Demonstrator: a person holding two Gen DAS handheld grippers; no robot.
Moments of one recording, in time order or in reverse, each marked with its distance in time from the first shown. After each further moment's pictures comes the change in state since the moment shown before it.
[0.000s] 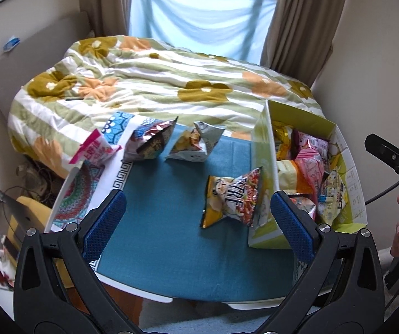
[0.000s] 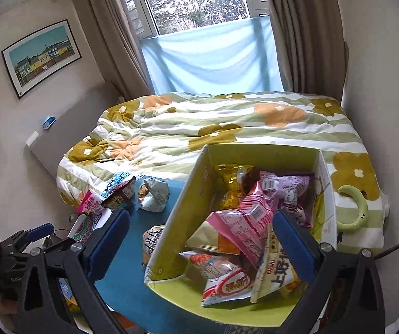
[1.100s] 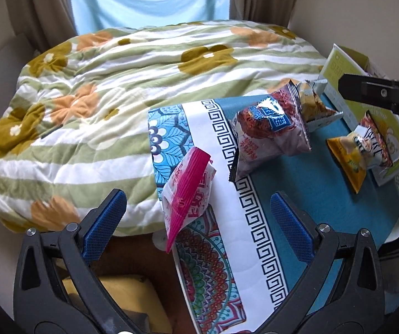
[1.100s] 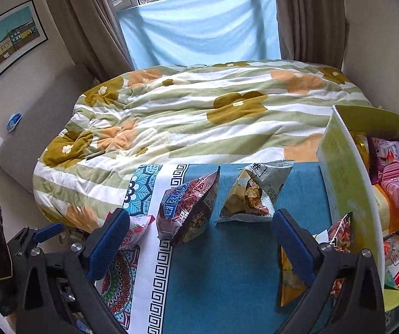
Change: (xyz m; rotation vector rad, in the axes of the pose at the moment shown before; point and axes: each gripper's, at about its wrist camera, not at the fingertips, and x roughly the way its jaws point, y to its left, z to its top) left arm 0.178 0.224 0.061 0.437 0.153 -0.147; right arm 0.217 0.215 -0.003 0.152 0.127 -0.187
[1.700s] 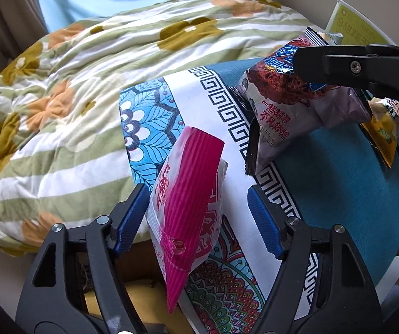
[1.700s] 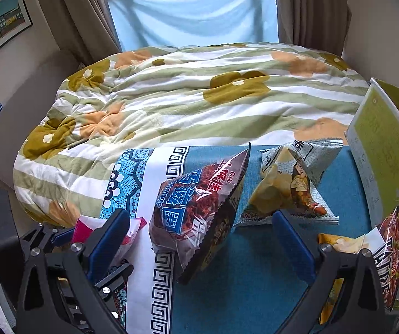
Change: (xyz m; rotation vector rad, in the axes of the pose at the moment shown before) left arm 0.087 0.005 -0.002 0.115 0.090 -0.043; right arm 0.083 0.024 -0.008 -0.002 0.060 -0.053
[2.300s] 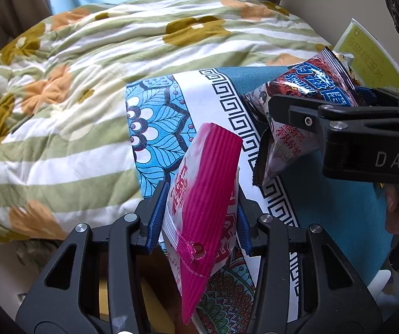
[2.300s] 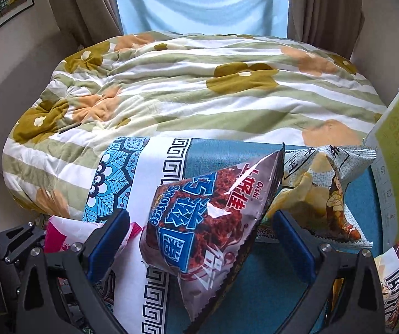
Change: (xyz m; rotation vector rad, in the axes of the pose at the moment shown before) left arm 0.003 0.027 0.006 -0.115 0.022 -0.074; right arm 0.043 0.014 0.007 -0.071 0.058 -0.037
